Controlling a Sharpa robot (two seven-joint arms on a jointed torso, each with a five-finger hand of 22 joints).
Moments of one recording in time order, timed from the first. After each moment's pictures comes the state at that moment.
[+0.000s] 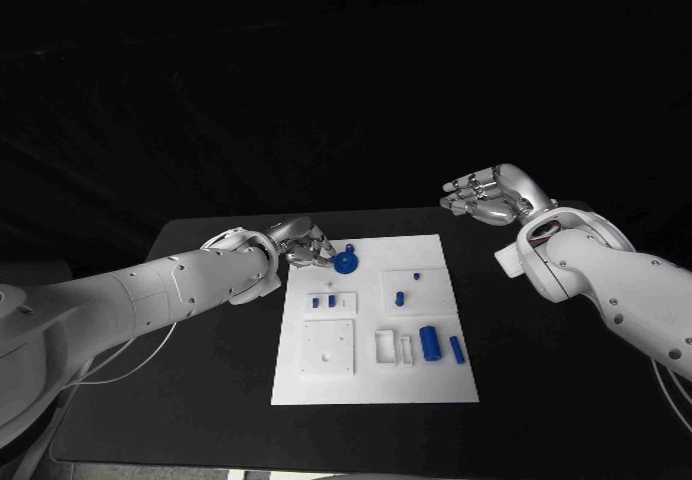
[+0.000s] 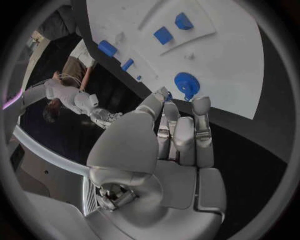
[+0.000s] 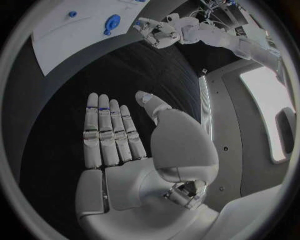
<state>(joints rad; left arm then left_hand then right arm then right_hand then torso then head) 1.18 -0.59 -0.17 0.94 -1.00 -0.29 0.28 1.34 -0.01 0.18 -0.13 0.26 1.18 0.07 0.06 0.06 1.06 -0.02 1.09 0.61 1.34 -0.07 1.41 0.90 0.10 1.26 -0.09 0.66 1.31 0.99 -0.67 0.40 1.30 -1.16 -0.36 0.05 1.23 -0.13 0.35 -0.08 0.41 1.03 0.15 0.06 0.06 1.15 0.12 0.07 0.06 1.20 0.10 0.07 0.06 0.13 1.15 0.10 0.09 0.07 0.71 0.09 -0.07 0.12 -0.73</state>
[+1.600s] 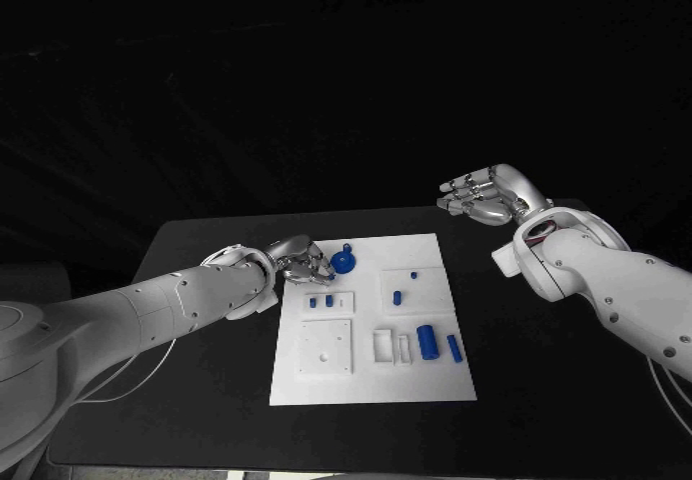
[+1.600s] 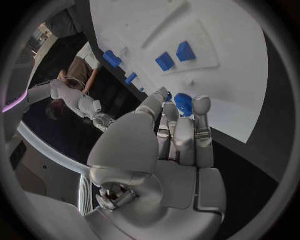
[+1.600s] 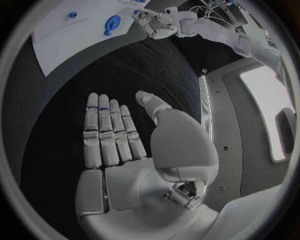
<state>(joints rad) 1.12 -0.56 -0.17 0.87 -1.00 -0.25 0.35 1.33 0.00 0.17 -0.14 0.26 1.18 0.07 0.06 0.06 1.06 -0.02 1.09 0.62 1.34 -0.07 1.41 0.91 0.10 1.26 -0.09 0.68 1.31 0.99 -0.68 0.40 1.30 -1.16 -0.36 0.05 1.23 -0.13 0.34 -0.09 0.41 1.03 0.15 0.06 0.06 1.15 0.12 0.07 0.06 1.20 0.10 0.07 0.06 0.13 1.15 0.10 0.09 0.07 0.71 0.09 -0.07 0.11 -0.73</state>
